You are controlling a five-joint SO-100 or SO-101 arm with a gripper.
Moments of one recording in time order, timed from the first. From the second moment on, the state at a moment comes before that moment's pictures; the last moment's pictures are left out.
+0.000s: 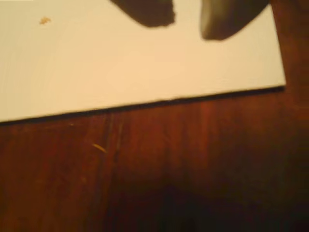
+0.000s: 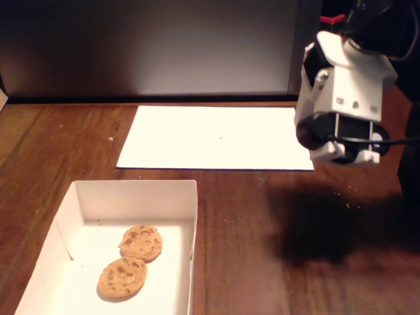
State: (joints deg) arm 9.8 152.9 155.7 61.5 -14.0
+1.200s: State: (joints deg) arm 4.6 189.1 181.4 63.3 -4.0
